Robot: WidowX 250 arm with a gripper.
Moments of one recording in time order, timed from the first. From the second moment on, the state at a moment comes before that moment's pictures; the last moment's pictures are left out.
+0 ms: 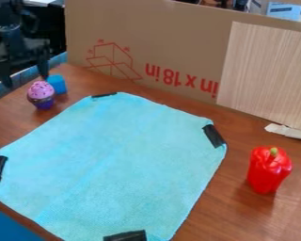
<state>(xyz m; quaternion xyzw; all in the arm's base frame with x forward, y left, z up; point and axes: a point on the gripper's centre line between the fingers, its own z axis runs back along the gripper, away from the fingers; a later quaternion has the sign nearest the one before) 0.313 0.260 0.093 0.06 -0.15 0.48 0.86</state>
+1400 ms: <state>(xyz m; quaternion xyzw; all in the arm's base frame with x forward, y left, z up) 0.349 0.264 0.110 0.05 -0.20 0.49 0.85</state>
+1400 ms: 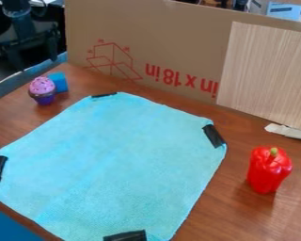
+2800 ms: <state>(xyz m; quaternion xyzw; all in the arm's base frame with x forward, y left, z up) 0.345 0.275 0.059 0.11 -0.14 0.51 0.84</state>
